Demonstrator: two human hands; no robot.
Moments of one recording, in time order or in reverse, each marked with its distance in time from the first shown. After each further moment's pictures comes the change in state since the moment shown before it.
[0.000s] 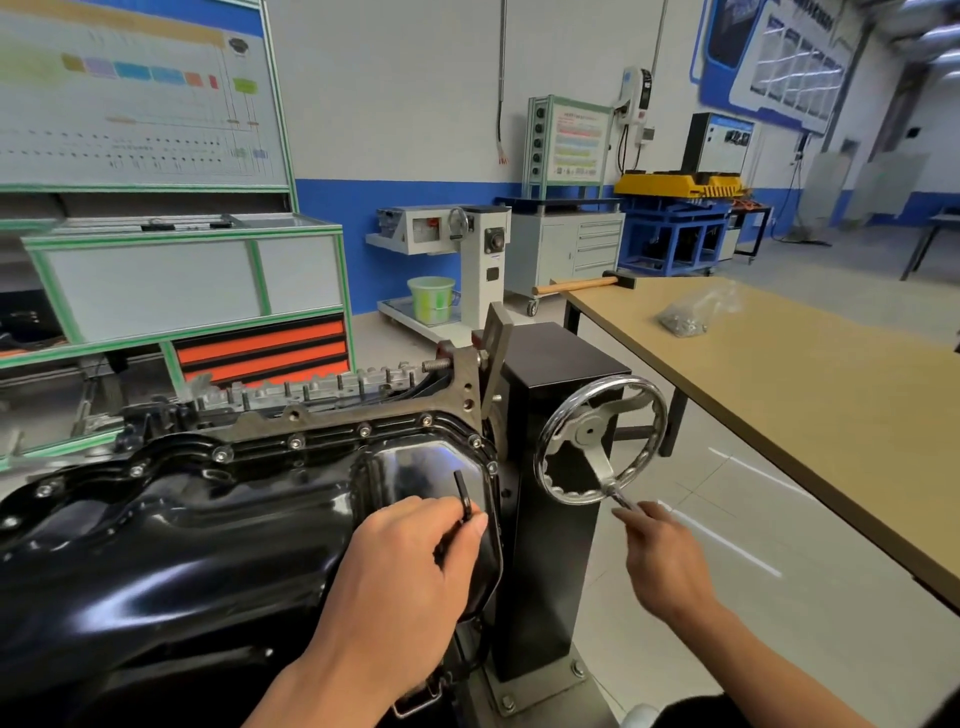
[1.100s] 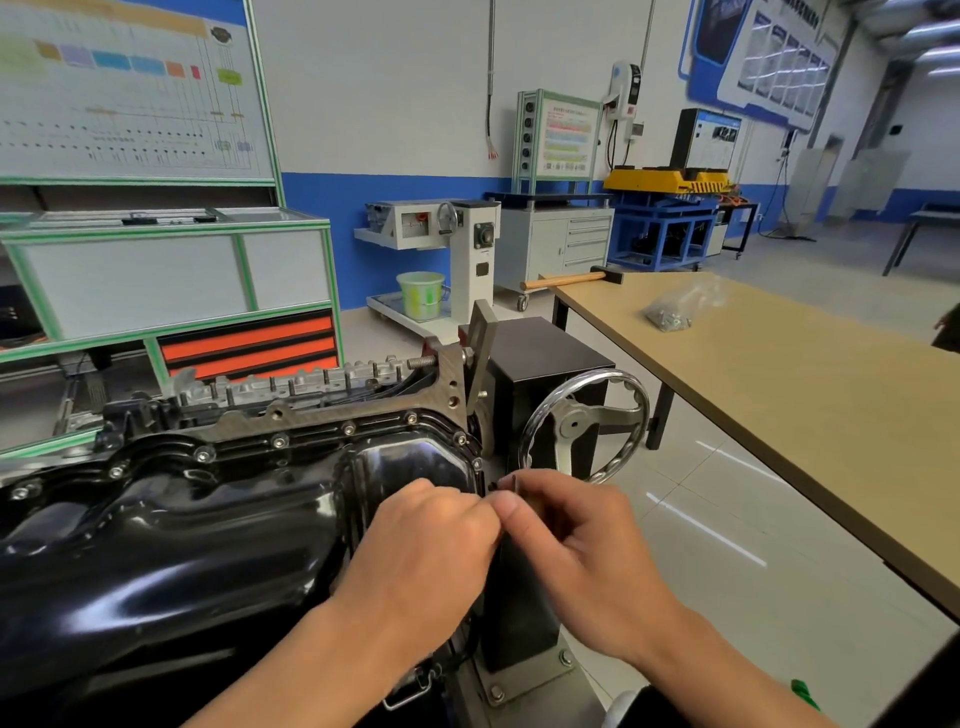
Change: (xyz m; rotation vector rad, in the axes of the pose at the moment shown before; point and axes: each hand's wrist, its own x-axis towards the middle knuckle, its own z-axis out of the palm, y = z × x) left_hand 0.022 0.021 0.002 0.376 -0.116 0.461; right_hand -0.063 -0.145 -0.103 0.733 -0.053 -0.432
